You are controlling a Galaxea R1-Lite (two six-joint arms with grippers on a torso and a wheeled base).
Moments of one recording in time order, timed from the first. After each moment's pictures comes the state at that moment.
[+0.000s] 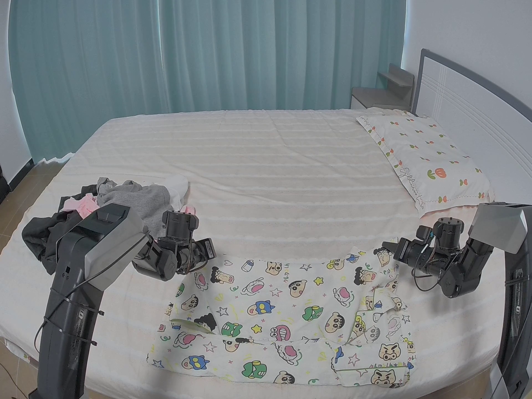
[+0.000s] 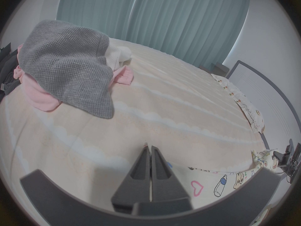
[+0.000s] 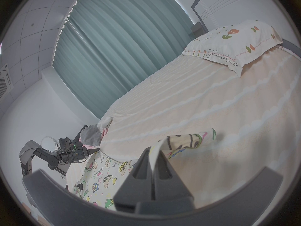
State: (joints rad) left arm -0.22 2.65 -1.47 -0.56 0.04 -0.43; right arm 0.01 2.46 -0.83 -1.26 0.45 0.46
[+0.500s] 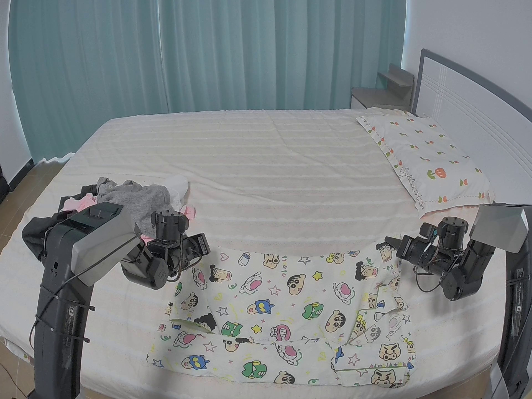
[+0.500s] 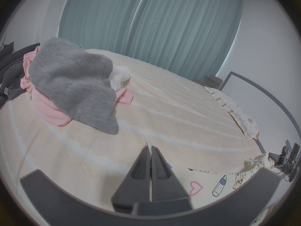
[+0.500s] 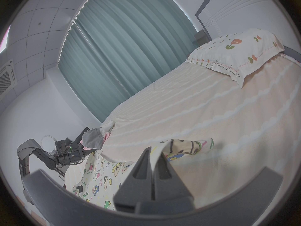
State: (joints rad) left arm -0.21 2.57 -1.26 -0.83 0.05 -0.42; right arm 0.00 2.45 -0.79 -1.37 0.45 0.46
